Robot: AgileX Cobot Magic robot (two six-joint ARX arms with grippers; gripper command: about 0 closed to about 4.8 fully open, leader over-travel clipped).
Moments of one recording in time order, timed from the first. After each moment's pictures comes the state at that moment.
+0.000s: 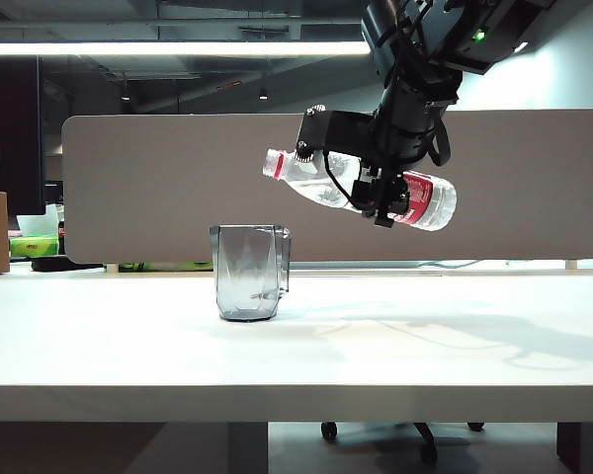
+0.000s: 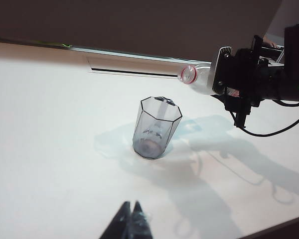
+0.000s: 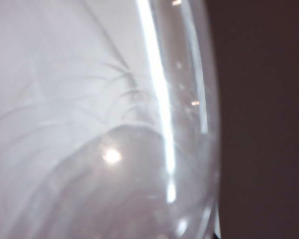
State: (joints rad) left arm 0.08 0.09 0.39 -0.42 0.54 -0.17; right arm 0.47 1.88 1.32 0.10 0.34 -1.18
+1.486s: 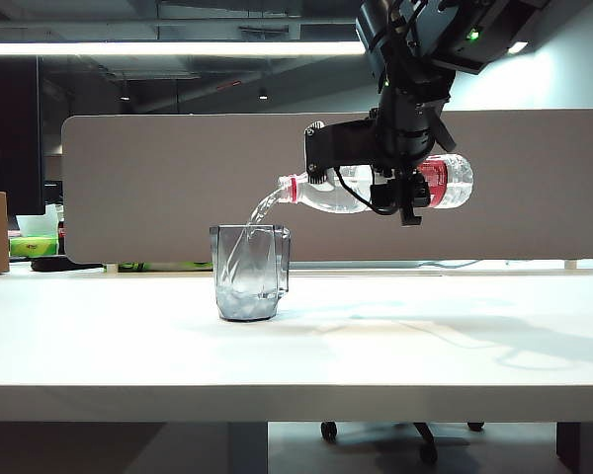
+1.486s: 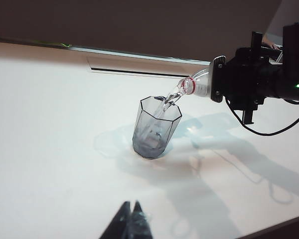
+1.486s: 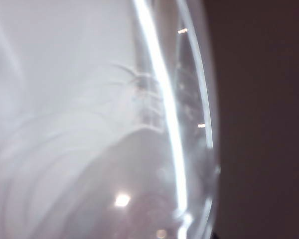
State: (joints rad) left arm 0.08 0.09 0.39 -0.42 0.54 -0.17; right arm 0.48 1.88 1.33 0.11 0.50 -1.40
